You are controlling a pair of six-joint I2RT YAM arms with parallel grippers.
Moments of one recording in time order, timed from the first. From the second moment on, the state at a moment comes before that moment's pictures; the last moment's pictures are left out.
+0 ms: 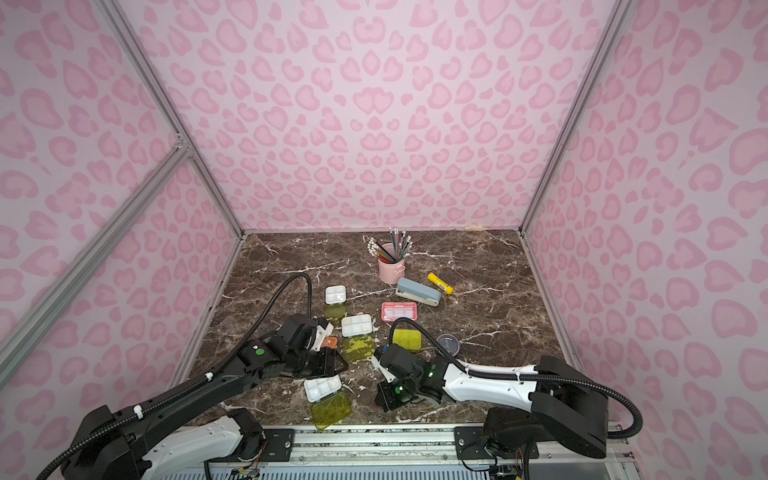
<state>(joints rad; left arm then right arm) -0.70 1.05 0.61 -0.56 0.36 -0.73 1.10 1.33 0.58 -0.25 -0.33 0.76</state>
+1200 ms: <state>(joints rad) -0.69 1.05 0.59 -0.56 0.36 -0.73 1.10 1.37 0.57 -0.20 -0.35 0.75</state>
